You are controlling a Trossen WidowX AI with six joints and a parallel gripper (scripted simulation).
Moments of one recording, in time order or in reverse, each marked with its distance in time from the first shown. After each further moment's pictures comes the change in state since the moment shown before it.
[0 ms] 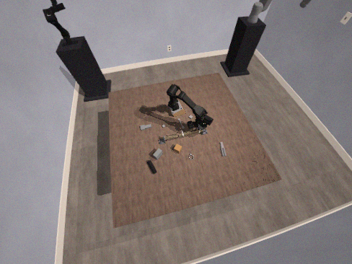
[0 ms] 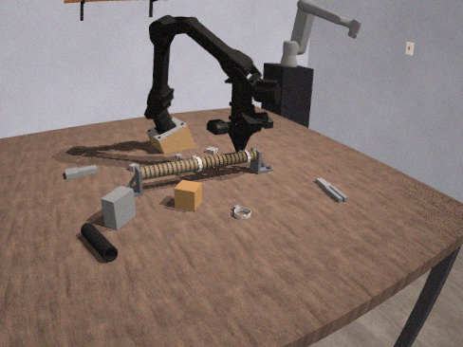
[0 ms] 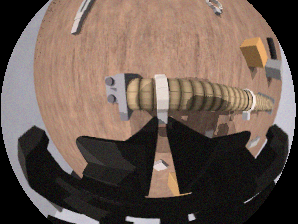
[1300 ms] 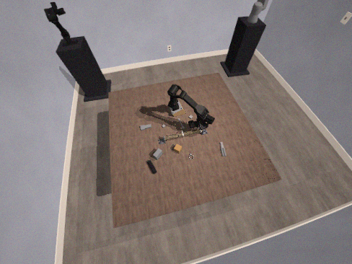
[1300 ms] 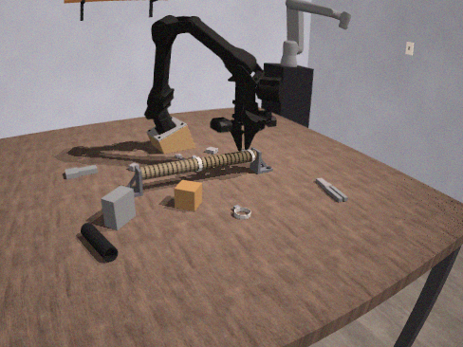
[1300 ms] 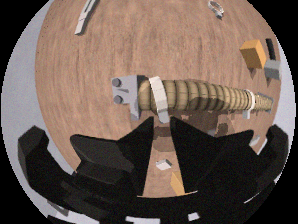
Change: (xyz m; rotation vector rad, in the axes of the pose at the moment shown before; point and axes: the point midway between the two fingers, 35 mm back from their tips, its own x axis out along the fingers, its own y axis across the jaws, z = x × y) arm -0.005 0.010 0.002 0.006 -0.011 -0.004
